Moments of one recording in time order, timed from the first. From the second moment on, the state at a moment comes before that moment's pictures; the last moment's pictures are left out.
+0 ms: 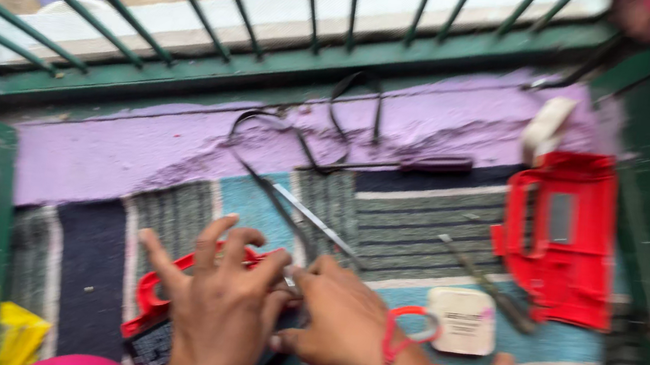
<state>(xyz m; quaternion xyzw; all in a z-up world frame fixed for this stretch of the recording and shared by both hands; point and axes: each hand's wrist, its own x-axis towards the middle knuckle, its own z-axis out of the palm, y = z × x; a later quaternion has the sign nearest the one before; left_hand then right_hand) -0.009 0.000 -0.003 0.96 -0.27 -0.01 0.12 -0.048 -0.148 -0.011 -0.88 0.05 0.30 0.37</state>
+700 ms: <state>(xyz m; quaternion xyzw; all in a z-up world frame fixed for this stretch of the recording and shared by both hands) -0.028 0.030 -0.004 0.96 -0.25 -0.03 0.13 -0.103 -0.376 -0.043 -0.80 0.58 0.07 0.15</state>
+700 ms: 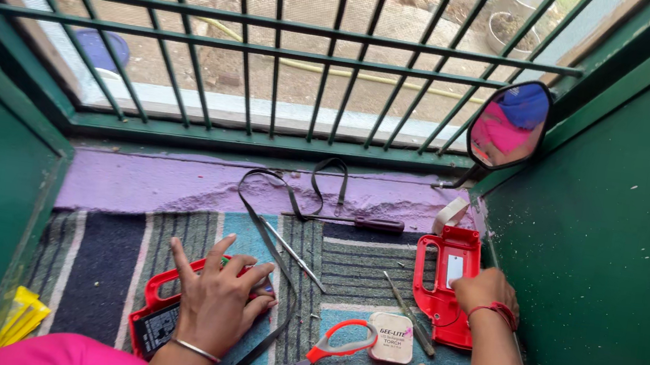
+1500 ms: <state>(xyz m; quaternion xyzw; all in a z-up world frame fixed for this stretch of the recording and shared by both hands) -0.045 0.040 -0.001 0.96 -0.25 -0.02 0.11 -0.105 -0.287 0.053 -0.22 -0.05 -0.08 0.97</state>
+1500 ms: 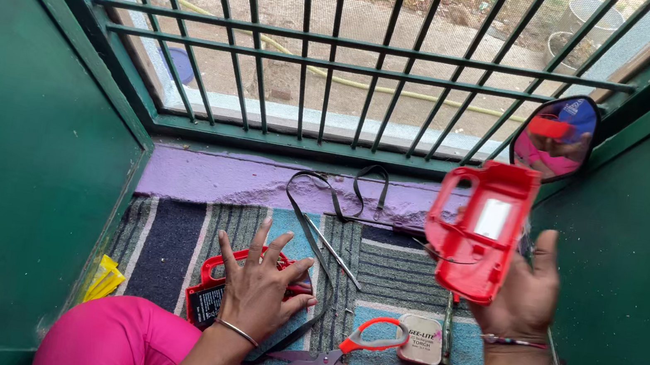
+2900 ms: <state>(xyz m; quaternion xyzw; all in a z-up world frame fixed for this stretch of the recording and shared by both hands) -0.050 0.106 0.092 0.94 -0.30 0.00 0.17 -0.097 -0.142 0.080 -0.86 -0.16 -0.17 0.45</state>
